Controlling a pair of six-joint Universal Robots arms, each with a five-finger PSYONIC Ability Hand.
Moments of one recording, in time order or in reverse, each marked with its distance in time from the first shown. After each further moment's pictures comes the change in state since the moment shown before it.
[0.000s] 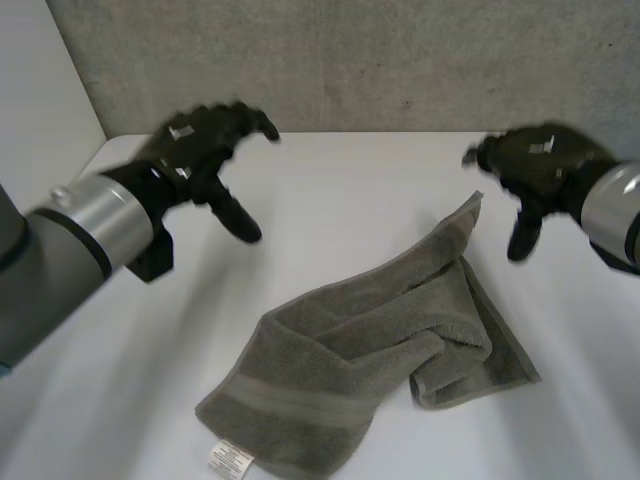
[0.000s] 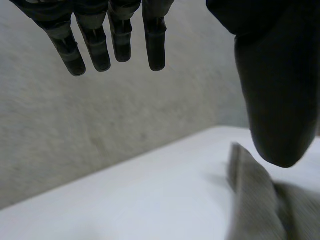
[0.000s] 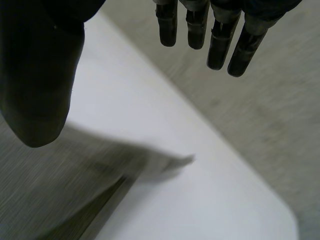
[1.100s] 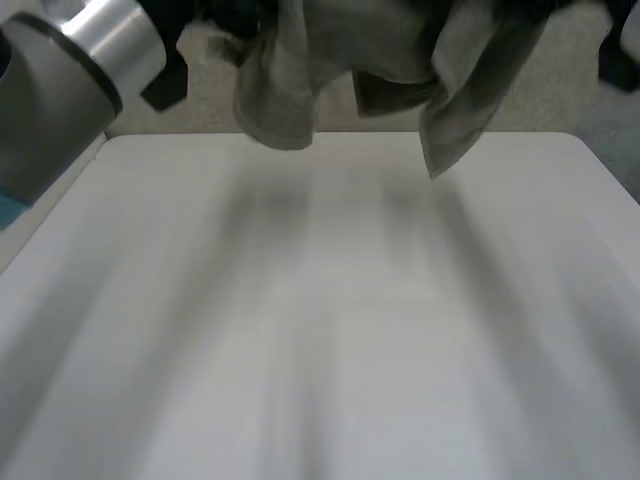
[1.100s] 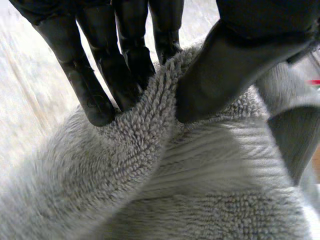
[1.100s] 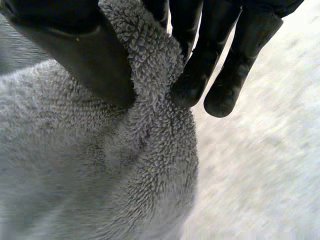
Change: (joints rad) left arm -0.058 -0.148 0.543 -0.014 0.059 0.130; right arm -0.018 0.056 -0.383 -0.246 -0.175 0.338; left_hand 1.034 1.069 1.073 1.094 1.075; right_hand 1.070 1.030 1.082 1.088 1.078
